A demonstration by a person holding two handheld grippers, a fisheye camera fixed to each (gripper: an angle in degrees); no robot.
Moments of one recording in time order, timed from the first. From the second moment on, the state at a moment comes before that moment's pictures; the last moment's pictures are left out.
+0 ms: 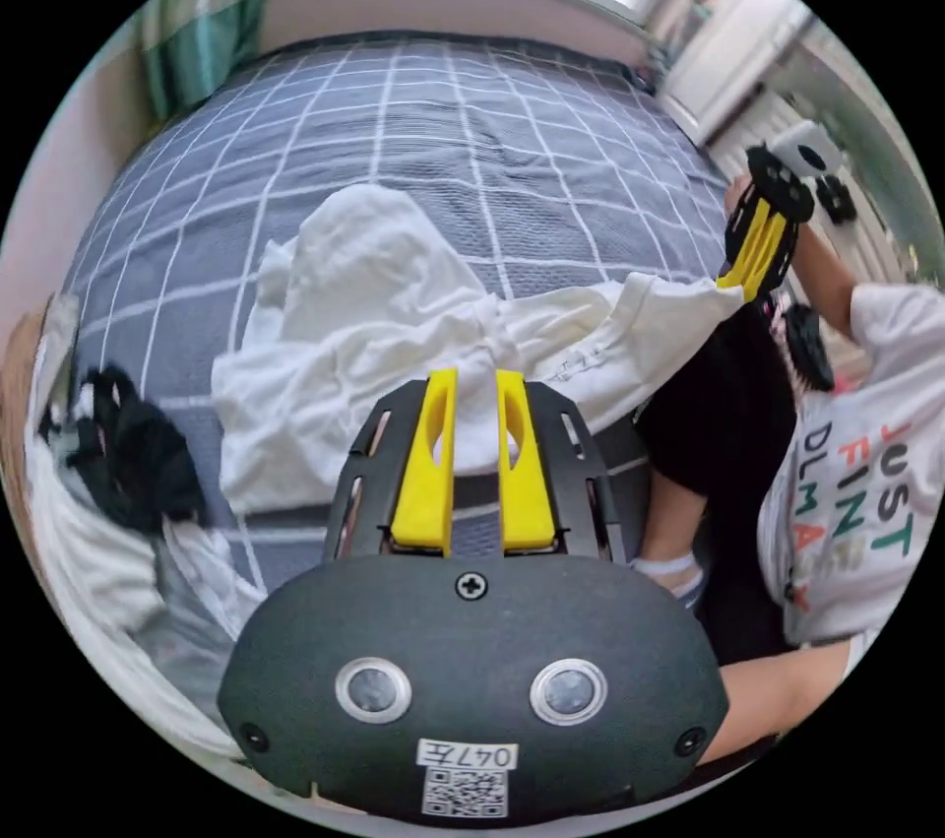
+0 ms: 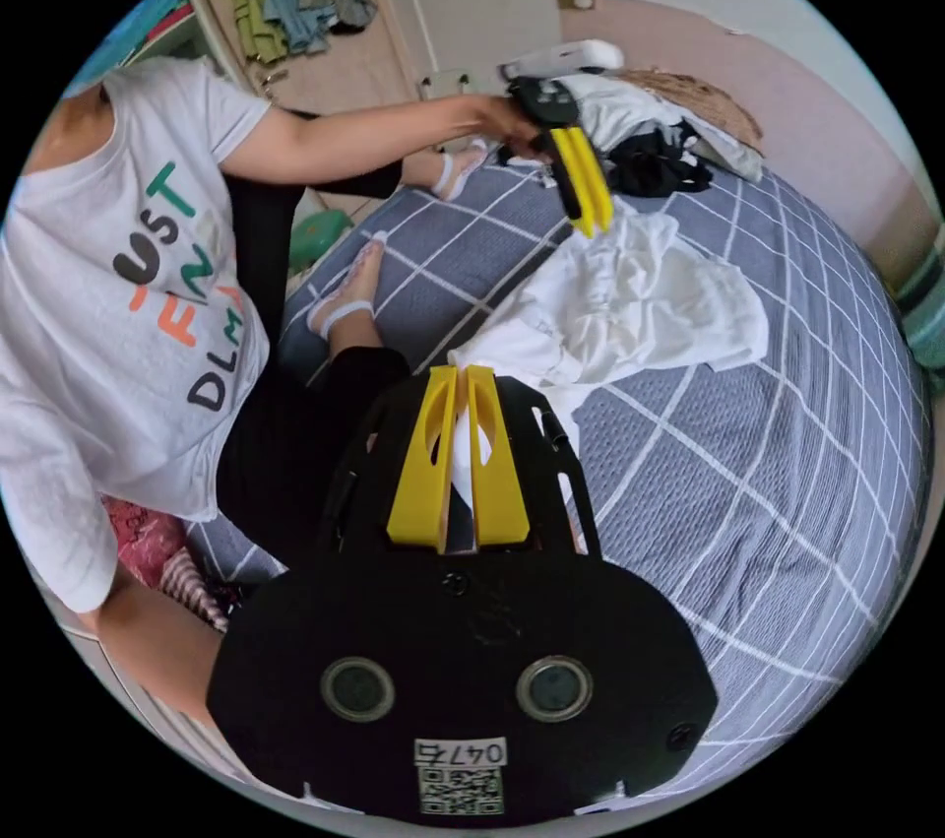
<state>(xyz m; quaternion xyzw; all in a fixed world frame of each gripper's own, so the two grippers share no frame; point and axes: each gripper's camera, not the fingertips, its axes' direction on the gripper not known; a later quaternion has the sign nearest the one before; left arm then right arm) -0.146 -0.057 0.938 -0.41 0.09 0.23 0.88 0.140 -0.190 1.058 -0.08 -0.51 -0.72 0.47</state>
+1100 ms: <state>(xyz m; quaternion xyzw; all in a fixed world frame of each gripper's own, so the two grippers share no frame) -0.043 -0.134 0.989 -0.45 0.07 0.47 0.76 0.143 -0.171 1.099 -0.06 -0.48 -0.68 0.56</state>
